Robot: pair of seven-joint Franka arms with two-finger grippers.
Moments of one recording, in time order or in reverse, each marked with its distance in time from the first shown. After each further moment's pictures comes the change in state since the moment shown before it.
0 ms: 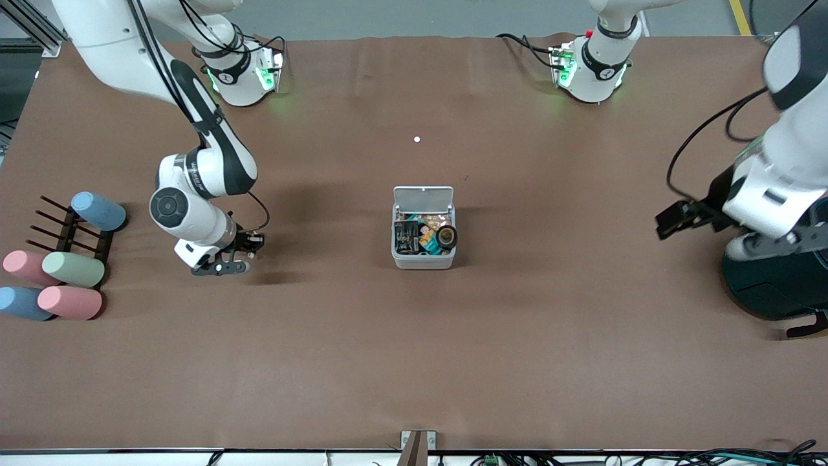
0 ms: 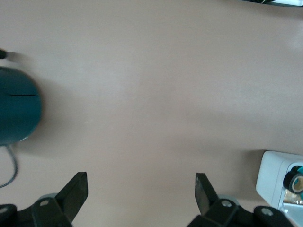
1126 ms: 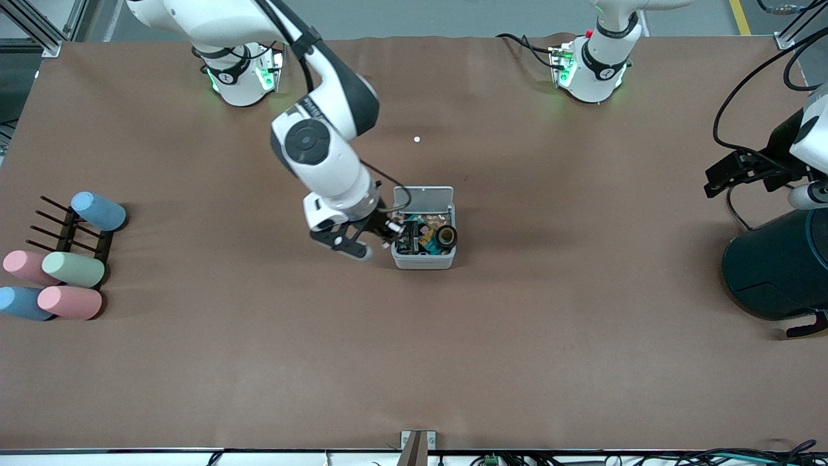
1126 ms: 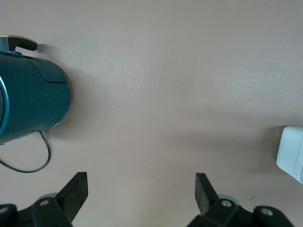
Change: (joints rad) left arm -0.136 -0.093 0.246 -0.049 -0.049 -0.073 0.157; right arm 0.447 0.113 0.085 0.549 0.099 -0.150 0.893
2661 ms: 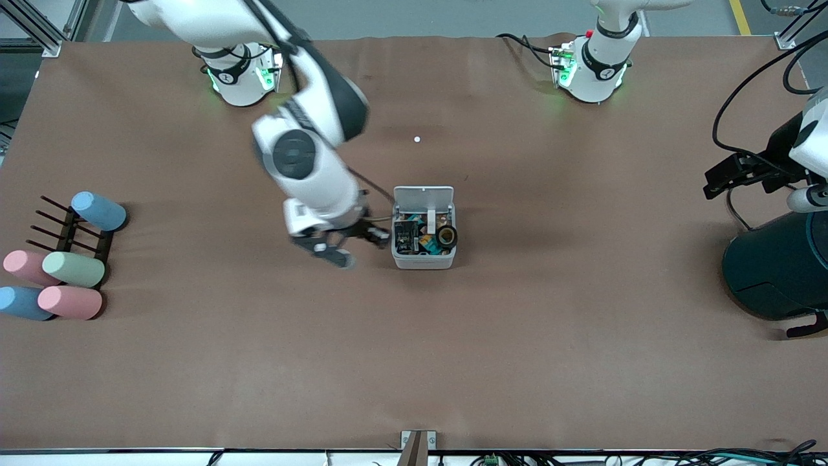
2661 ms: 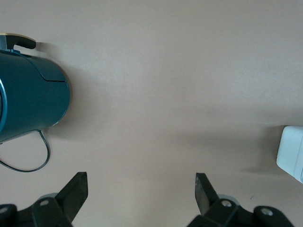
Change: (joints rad) left arm 0.002 0.003 0.001 -0.001 -0.002 0.000 0.001; right arm -0.140 -0.070 -0.027 0.064 -0.005 -0.303 -0.069
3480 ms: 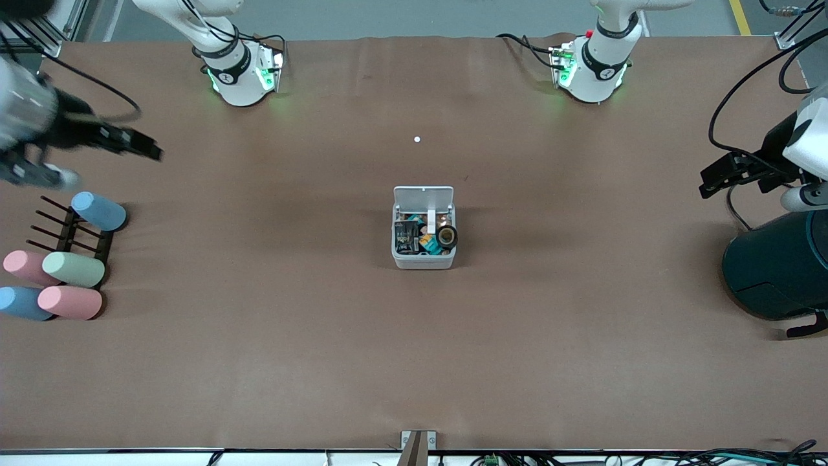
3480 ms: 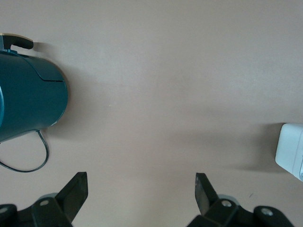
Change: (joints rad) left arm -0.005 -0.020 -0.005 -0.026 -0.001 0.008 0.000; right arm -0.524 -0.462 -0.004 0.004 0.022 -0.703 -0.783
